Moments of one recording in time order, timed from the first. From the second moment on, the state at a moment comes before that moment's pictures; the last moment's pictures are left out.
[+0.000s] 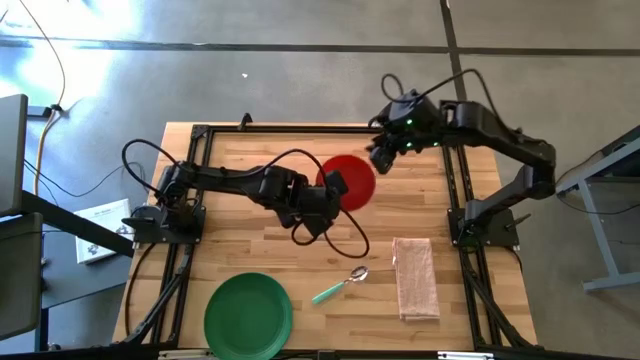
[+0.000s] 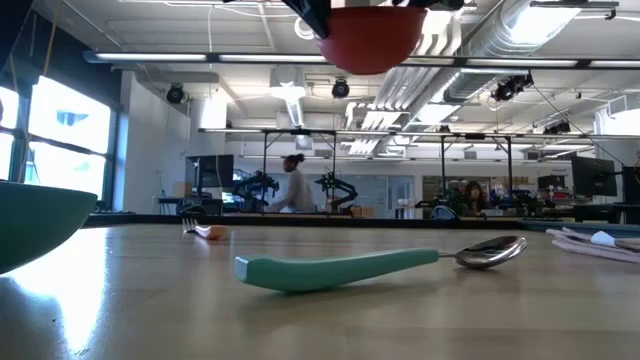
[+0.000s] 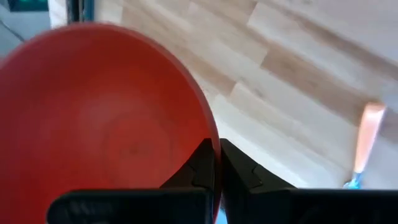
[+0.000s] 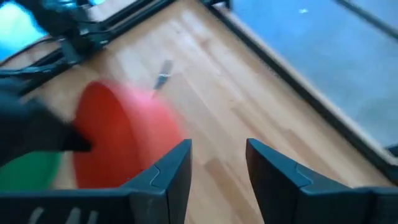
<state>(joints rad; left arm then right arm) -0.05 1.91 2.04 -1.26 -0.43 1.06 -0.22 1.45 1.84 -1.19 0.14 0.36</state>
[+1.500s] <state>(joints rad) -0.69 1.84 1.97 -1.57 -0.37 -0.80 -0.29 1.45 1.92 -1.49 0.38 0.36</state>
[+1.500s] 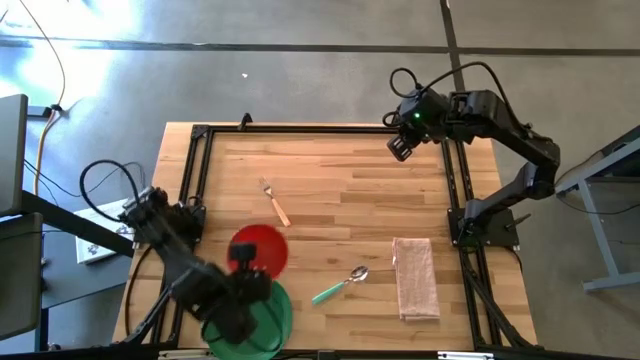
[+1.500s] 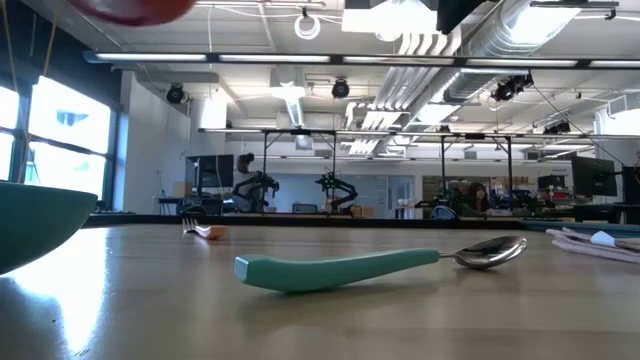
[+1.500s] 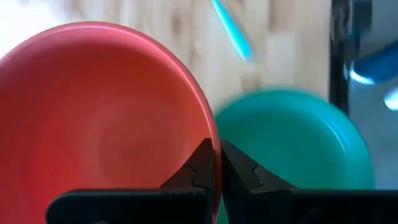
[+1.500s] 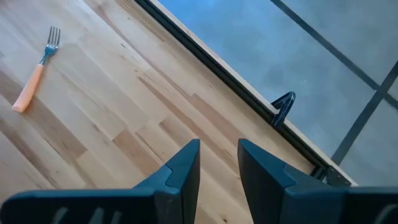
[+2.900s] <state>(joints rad) -0.94 1.87 1.38 -0.75 -0.30 -1.05 -0.29 1.45 1.92 -1.49 0.36 0.46</state>
